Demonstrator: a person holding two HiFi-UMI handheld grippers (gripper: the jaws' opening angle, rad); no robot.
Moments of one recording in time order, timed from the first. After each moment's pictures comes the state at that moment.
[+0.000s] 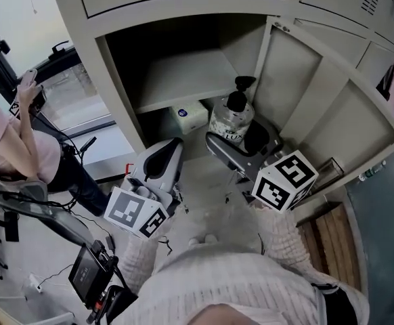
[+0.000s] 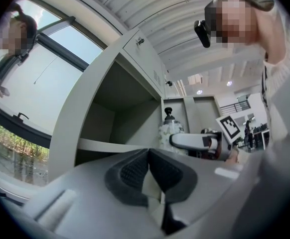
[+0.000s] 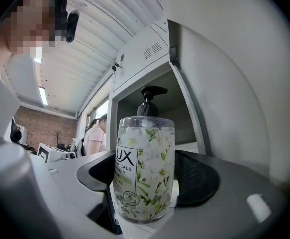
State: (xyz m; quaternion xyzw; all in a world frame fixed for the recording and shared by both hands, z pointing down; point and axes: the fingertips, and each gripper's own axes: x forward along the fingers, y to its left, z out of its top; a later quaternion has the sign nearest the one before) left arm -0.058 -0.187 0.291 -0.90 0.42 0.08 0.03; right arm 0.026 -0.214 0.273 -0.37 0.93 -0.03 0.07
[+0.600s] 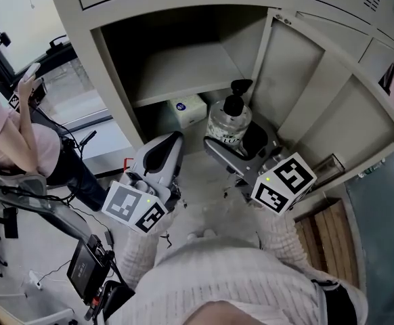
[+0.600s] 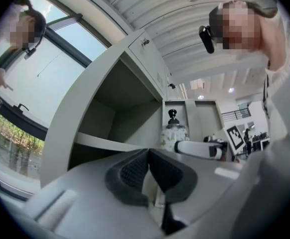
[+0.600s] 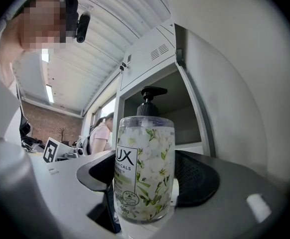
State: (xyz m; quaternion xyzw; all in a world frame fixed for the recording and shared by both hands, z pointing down) left arm -0.054 -0.187 0.293 -0.90 0.41 0.11 0.00; right arm 0.023 -0.201 0.284 -0.35 0.94 0.00 0.06
